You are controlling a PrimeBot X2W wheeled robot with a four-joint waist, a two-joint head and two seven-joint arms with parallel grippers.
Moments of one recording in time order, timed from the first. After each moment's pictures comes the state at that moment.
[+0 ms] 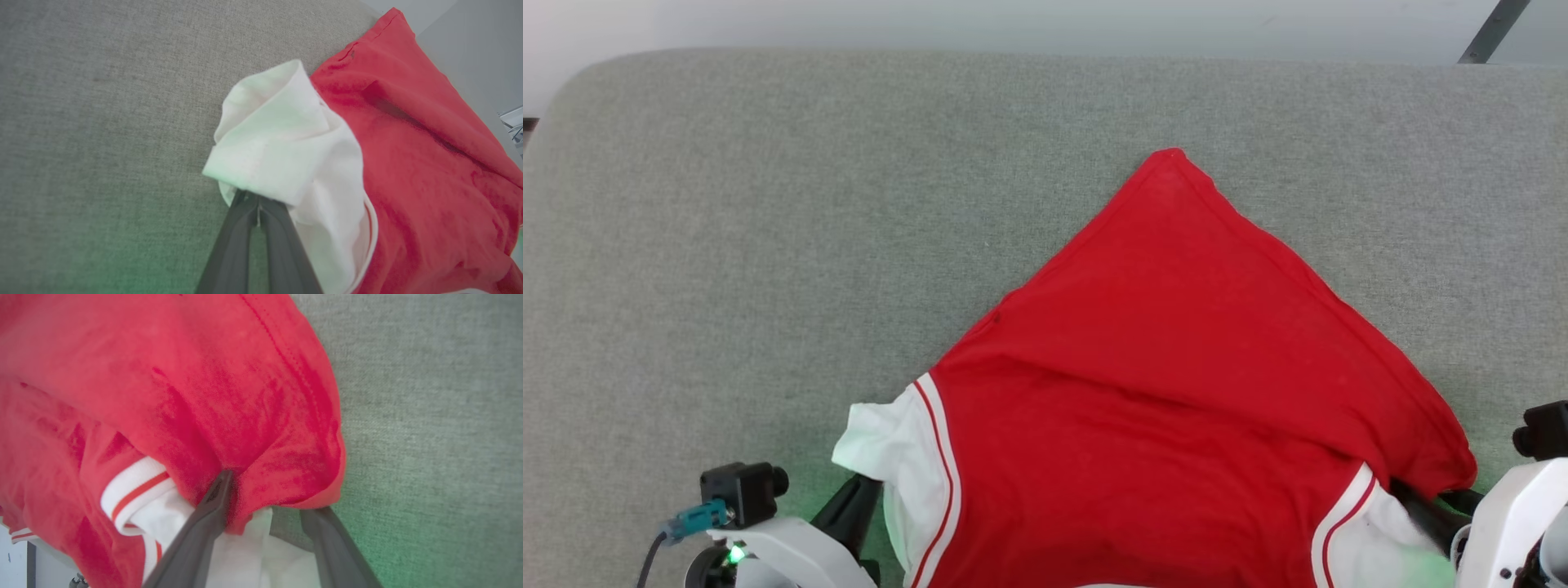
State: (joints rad) left arm -0.20 0.62 -0.68 0.14 -1.11 0.11 -0.19; right arm -0.03 -0.29 -0.08 -0.03 0.61 0.13 0.80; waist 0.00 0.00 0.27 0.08
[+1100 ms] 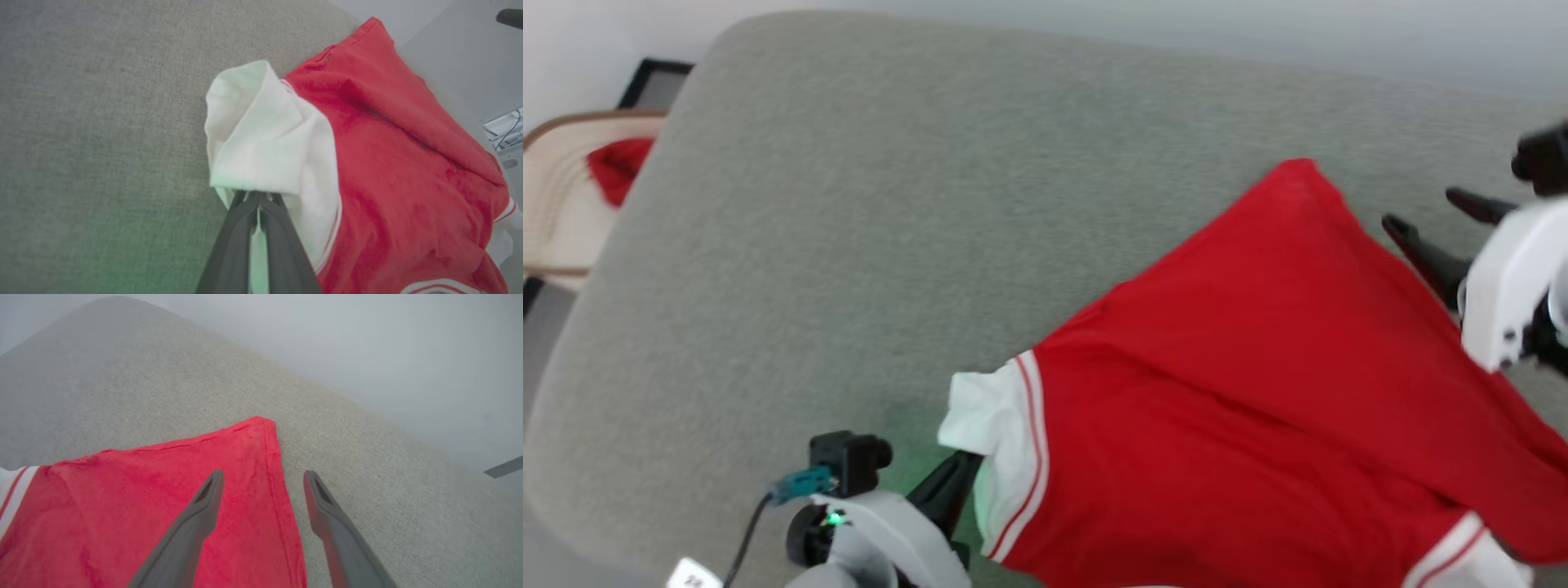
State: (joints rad) left arm -0.32 0.49 -0.78 0.22 -1.05 0.04 -0.16; right arm -0.58 -0.54 0.25 0.01 0.57 0.13 0.69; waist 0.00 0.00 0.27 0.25
